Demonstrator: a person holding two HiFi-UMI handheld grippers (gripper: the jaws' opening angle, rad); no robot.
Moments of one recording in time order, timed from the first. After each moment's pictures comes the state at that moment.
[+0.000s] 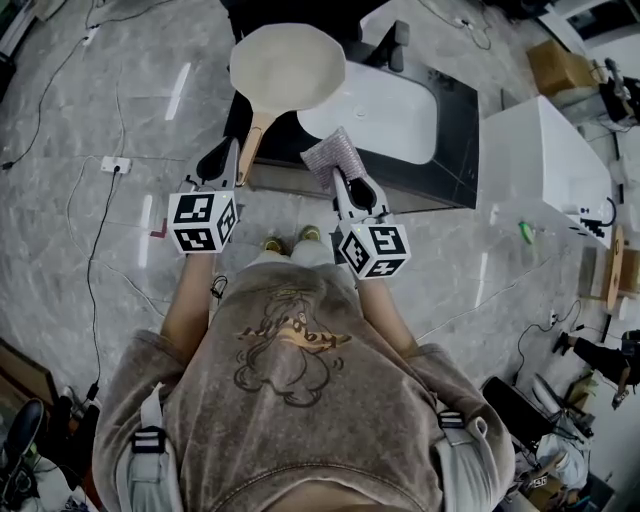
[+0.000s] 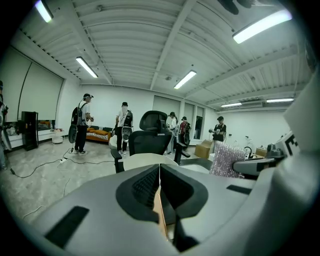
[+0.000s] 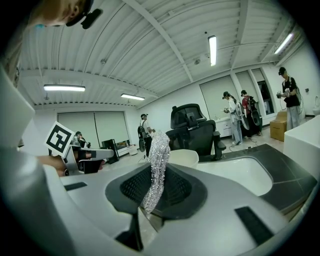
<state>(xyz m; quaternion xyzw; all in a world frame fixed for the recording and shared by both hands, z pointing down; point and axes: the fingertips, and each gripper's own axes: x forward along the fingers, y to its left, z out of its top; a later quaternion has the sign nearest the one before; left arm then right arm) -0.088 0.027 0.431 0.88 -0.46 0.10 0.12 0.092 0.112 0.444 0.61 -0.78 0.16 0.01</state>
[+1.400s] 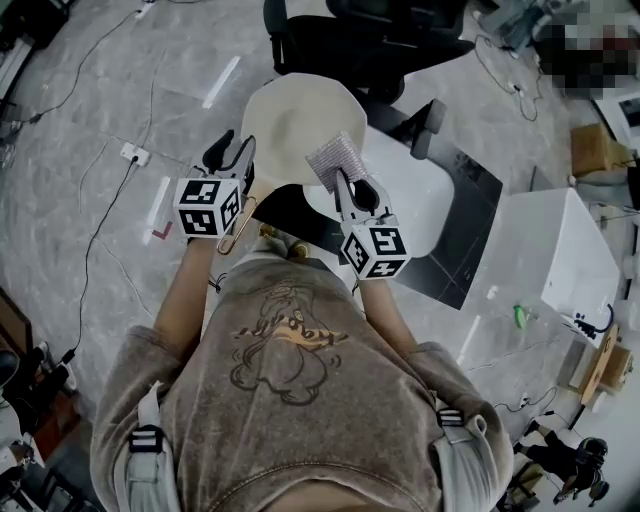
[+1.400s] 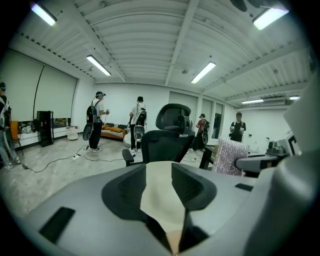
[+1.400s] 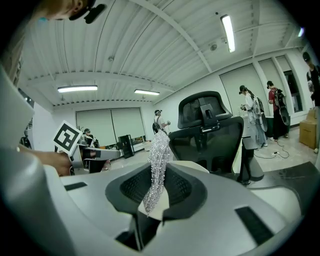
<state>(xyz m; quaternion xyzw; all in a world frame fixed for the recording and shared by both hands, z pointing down) -0.054 -0.135 0.444 0.83 -0.53 0.11 0.15 0.134 -0.082 0.447 0.51 -0.85 0.15 0.04</state>
